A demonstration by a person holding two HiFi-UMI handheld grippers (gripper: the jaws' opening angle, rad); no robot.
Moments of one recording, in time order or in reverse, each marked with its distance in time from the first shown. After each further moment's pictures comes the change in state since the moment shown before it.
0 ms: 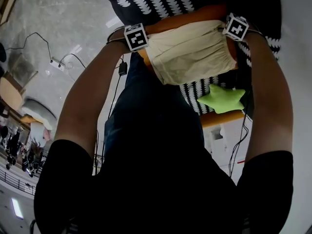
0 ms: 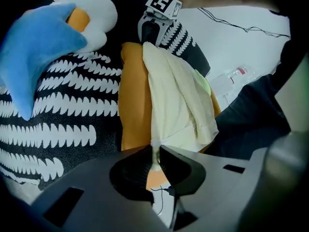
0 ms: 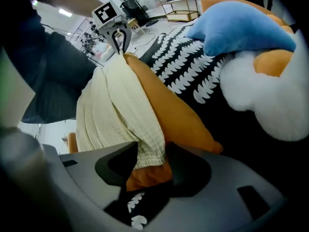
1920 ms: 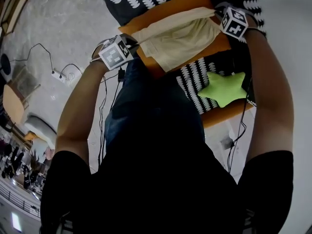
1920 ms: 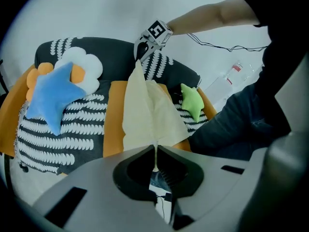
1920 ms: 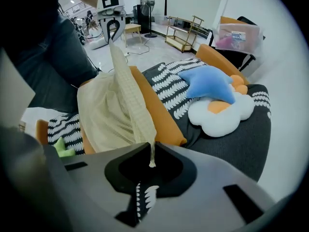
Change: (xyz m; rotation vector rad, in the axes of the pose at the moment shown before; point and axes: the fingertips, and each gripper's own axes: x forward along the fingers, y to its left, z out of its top) left arm -0.082 -0.153 0.011 0.017 -0.180 0.135; right arm -0.103 0.087 -0.016 -0.079 -0.201 -0.384
